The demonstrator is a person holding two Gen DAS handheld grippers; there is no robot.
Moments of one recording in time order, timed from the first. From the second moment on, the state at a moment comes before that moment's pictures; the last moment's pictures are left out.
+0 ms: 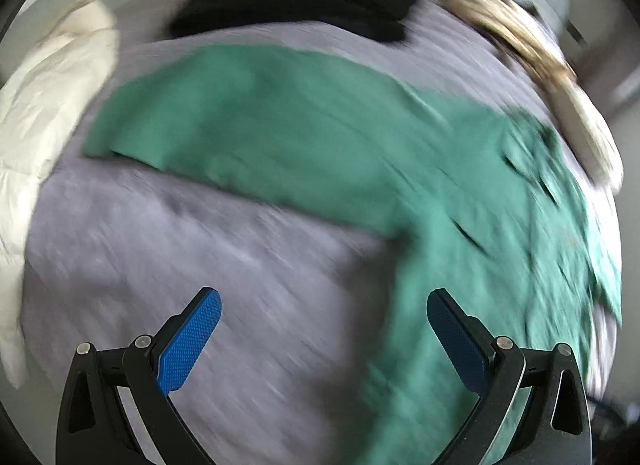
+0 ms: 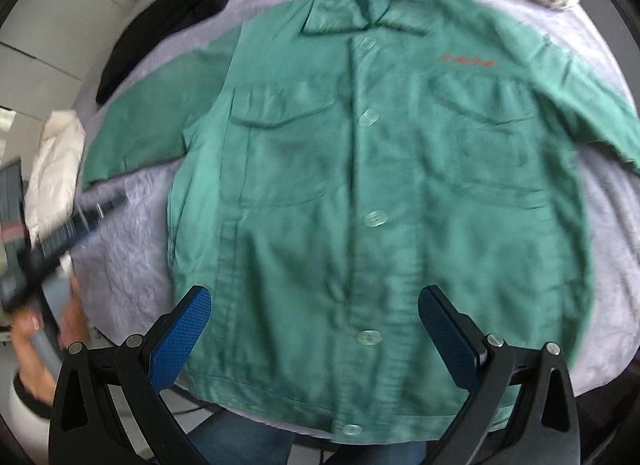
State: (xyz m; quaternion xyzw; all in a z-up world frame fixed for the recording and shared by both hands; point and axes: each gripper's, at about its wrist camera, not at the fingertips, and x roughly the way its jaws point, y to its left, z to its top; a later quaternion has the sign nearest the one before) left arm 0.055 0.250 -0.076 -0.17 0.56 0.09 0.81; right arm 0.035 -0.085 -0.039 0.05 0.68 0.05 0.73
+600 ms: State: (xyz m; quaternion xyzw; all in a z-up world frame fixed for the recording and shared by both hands) left arm 0.106 0.456 -0.149 -0.35 0.44 0.19 0.81; right arm 0.037 0.001 -0.117 0.01 0.71 0.09 0.70
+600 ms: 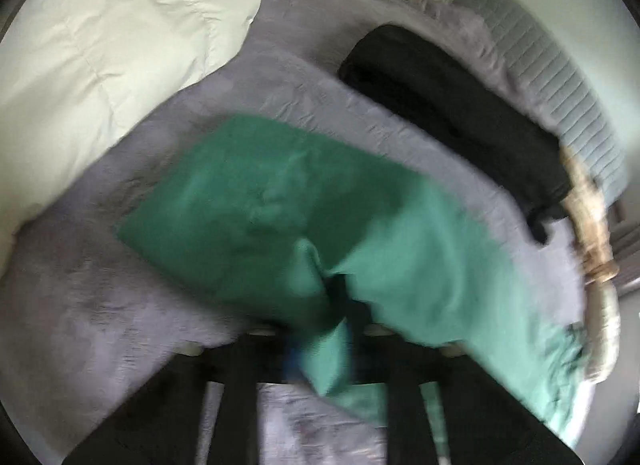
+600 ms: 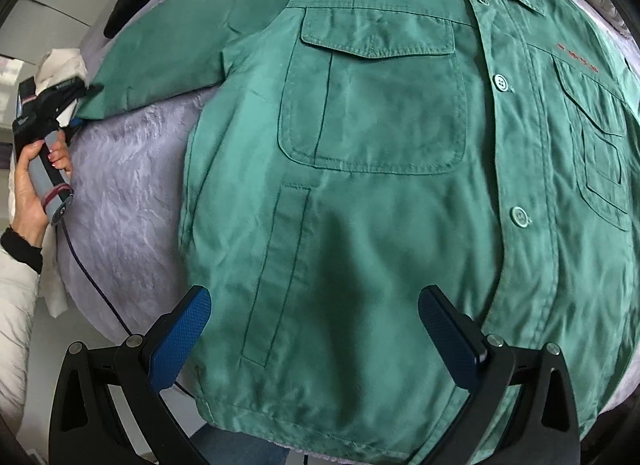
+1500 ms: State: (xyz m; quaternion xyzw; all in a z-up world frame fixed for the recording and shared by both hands) left arm 0.163 -0.046 -0.146 -0.03 0.51 -0.21 0.83; right arm 0.081 -0.242 -0.086 0.15 0.58 -0.04 0.80
